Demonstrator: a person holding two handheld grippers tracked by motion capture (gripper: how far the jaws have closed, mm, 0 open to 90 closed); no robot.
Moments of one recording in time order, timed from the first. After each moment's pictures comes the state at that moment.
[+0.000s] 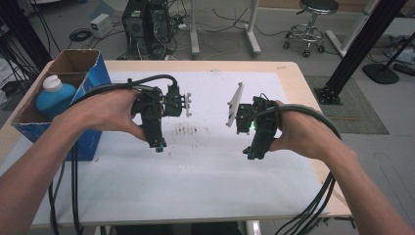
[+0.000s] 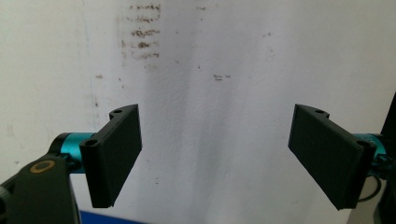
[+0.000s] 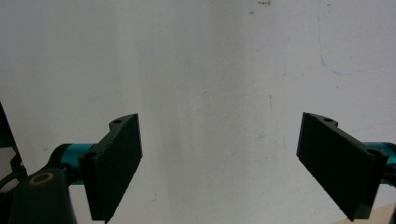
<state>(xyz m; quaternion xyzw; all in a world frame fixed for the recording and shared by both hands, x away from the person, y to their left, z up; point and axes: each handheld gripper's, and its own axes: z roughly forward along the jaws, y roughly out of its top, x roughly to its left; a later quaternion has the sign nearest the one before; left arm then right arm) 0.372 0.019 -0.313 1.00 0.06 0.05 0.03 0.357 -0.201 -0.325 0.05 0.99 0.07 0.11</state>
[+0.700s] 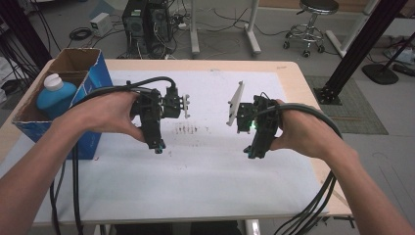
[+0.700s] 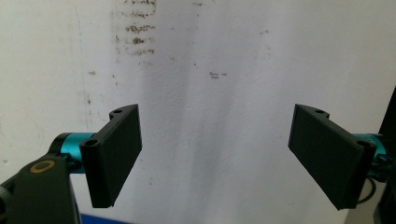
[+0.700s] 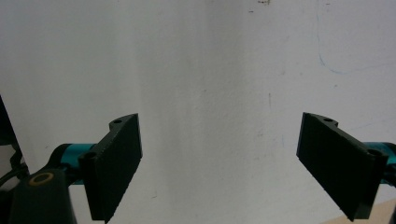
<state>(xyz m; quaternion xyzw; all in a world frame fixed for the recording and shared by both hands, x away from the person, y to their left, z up) 0.371 0.024 -0.315 1.00 0.07 0.05 0.04 0.356 -0.201 -0.323 0.05 0.99 0.06 0.11</state>
